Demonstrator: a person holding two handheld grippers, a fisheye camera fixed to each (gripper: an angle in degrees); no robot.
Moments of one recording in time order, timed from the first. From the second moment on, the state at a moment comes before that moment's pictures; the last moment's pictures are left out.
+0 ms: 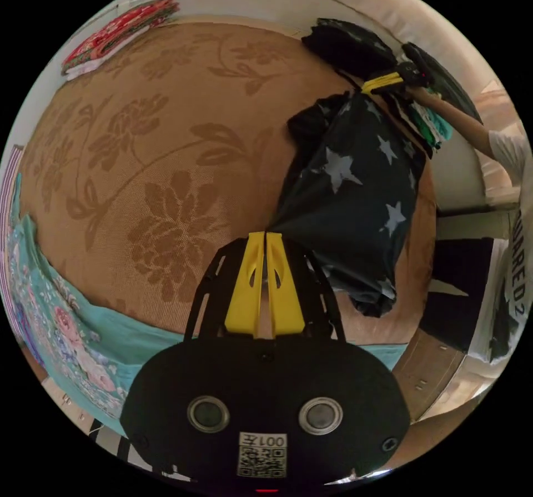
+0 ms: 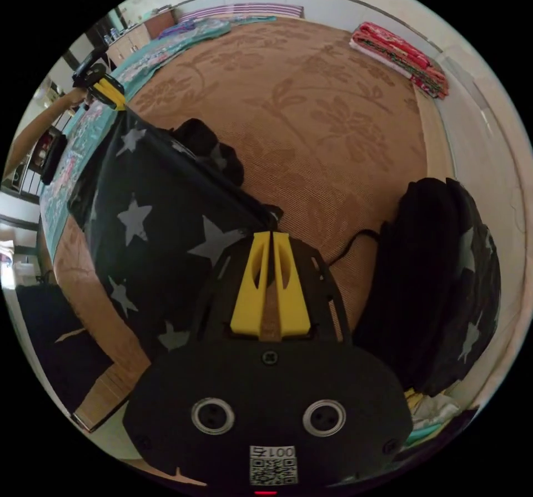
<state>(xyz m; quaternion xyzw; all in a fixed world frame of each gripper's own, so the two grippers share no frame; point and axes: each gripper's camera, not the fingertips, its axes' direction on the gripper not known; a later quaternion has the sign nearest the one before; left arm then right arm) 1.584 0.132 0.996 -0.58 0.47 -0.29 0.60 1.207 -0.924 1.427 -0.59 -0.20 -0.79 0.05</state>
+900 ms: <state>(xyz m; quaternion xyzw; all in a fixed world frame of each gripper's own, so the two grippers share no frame) 1.688 0.070 0.688 -0.58 0.32 -0.57 0.49 1.299 -1.097 1.437 -0.75 -0.03 -0.65 0.14</state>
